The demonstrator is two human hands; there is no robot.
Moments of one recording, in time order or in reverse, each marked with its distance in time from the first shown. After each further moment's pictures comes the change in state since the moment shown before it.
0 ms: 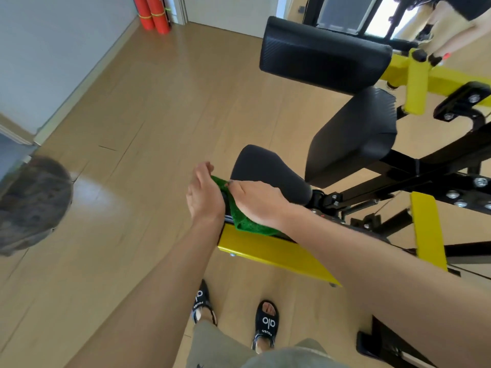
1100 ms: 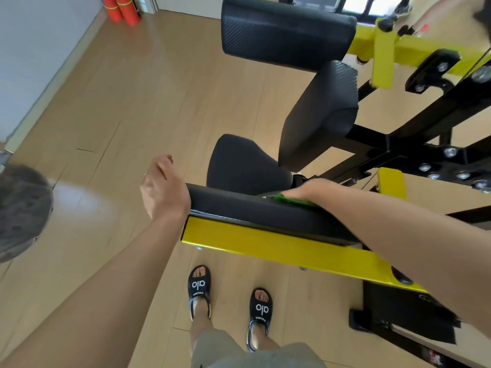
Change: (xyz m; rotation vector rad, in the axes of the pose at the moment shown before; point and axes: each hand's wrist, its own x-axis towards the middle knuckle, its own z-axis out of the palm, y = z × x) left_hand 0.001 -0.005 0.008 0.356 0.138 0.185; right_hand -0.032 0.125 -0.046 -0.049 -0.324 0.724
